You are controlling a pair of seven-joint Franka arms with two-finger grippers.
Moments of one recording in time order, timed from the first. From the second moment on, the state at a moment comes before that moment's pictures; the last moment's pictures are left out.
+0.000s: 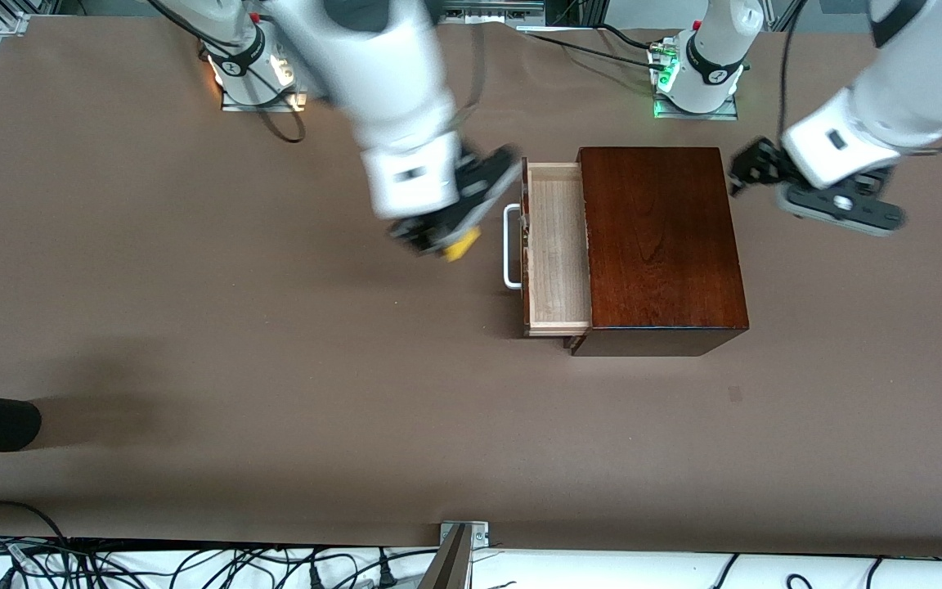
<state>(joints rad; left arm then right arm) -0.12 0.01 -0.12 -1.65 -0.06 1.50 0.11 0.48 0.54 0.19 -1.00 -0.02 1.72 -0.15</state>
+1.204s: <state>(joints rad) -0.50 0.57 -0.41 -1.42 -0.02 1.77 0.40 0.23 0.38 -0.12 -1.95 -0.01 2.25 -0.12</state>
